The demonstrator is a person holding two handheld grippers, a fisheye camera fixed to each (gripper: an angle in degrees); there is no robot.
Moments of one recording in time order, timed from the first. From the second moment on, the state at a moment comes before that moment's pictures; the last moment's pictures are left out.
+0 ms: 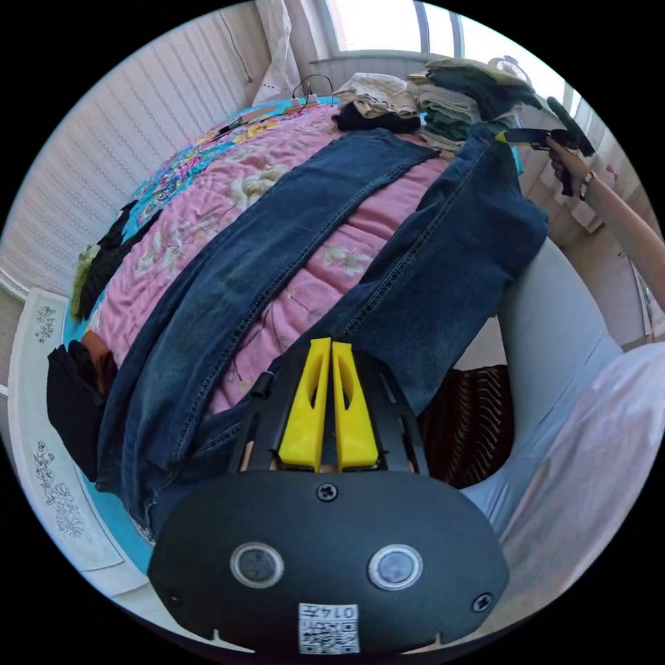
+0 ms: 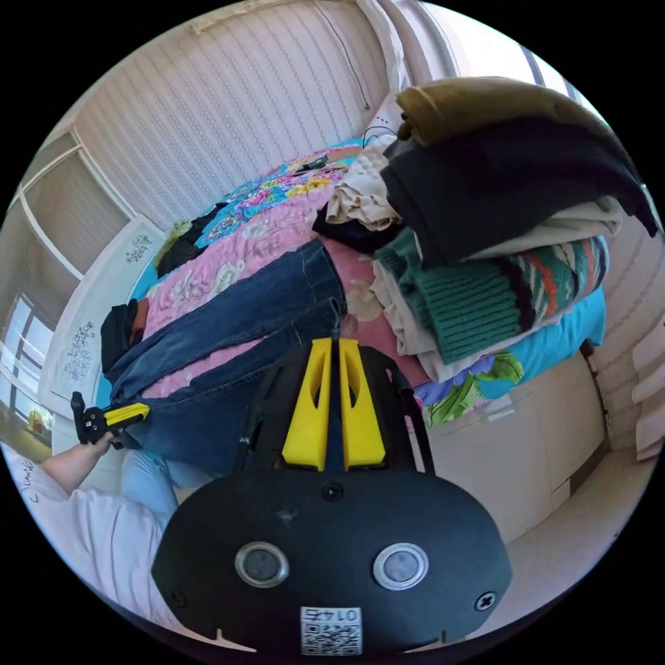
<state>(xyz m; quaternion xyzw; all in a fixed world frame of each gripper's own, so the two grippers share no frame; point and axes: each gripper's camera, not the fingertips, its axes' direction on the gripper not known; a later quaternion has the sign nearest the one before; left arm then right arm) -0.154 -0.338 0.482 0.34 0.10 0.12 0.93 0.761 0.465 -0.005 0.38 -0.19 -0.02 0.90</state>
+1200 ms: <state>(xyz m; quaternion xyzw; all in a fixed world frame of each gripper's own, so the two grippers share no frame) -0.558 0.000 0.606 0.35 0.28 -0.42 0.79 0.847 0.487 0.112 0.24 -0.39 0.21 0.87</state>
